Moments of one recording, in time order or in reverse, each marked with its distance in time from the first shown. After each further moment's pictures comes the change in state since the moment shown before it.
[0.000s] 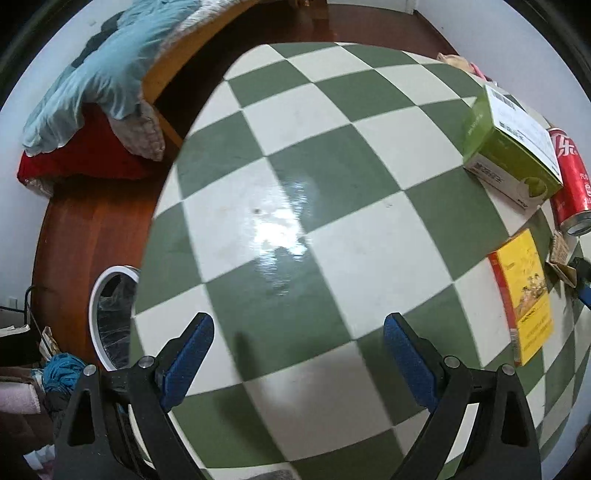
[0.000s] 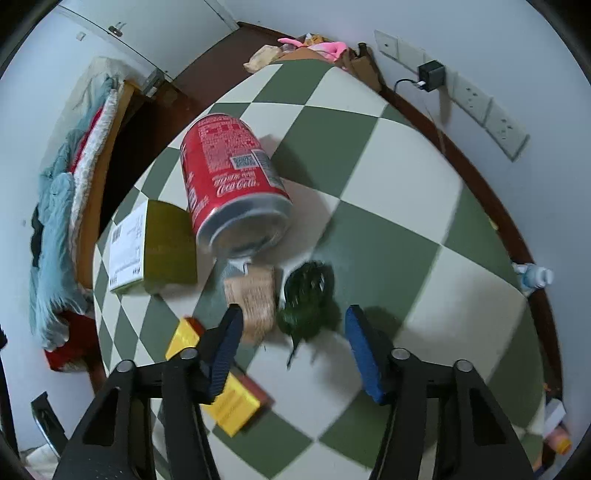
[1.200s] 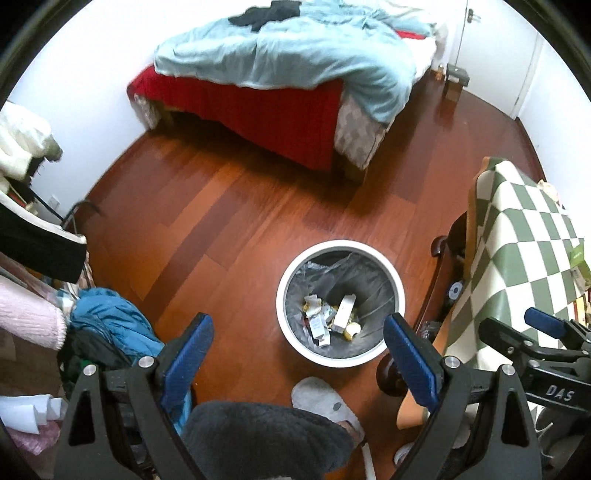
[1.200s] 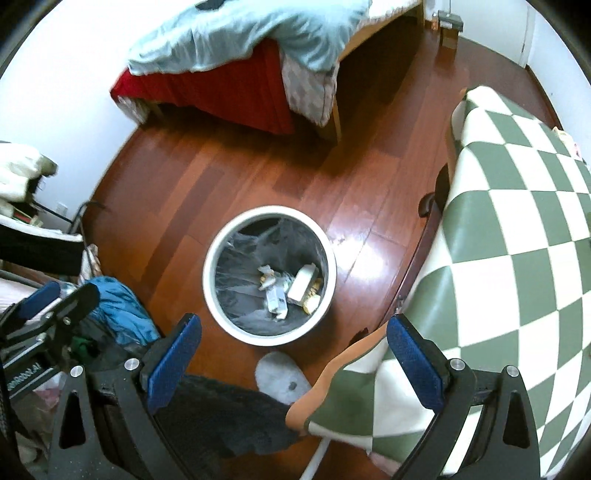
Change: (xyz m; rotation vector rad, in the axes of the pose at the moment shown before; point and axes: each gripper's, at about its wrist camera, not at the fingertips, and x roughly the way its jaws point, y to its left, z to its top) left arm -0.110 0.408 -0.165 -0.381 -0.193 0.092; right arm 0.012 0.405 -0.399 -0.944 0.207 0.125
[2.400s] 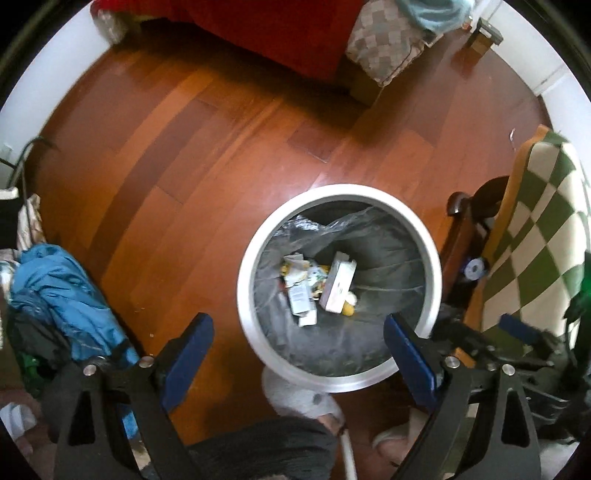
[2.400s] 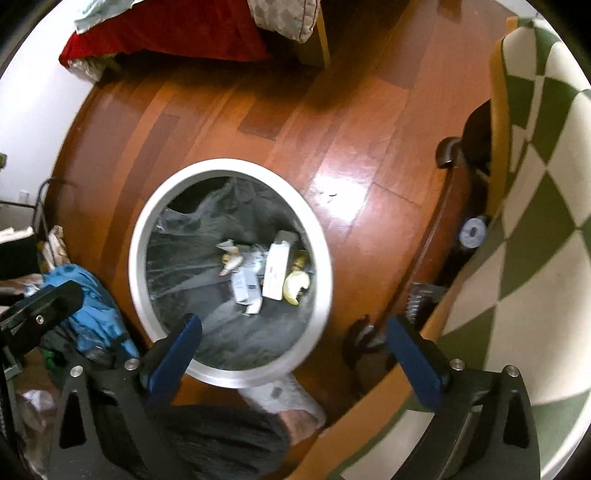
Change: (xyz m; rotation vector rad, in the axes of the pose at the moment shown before) left arm 0.202 0.007 0.023 -0.064 0.359 -0.095; right arm 0.215 -0.024 0.039 0.030 0.293 -0.102
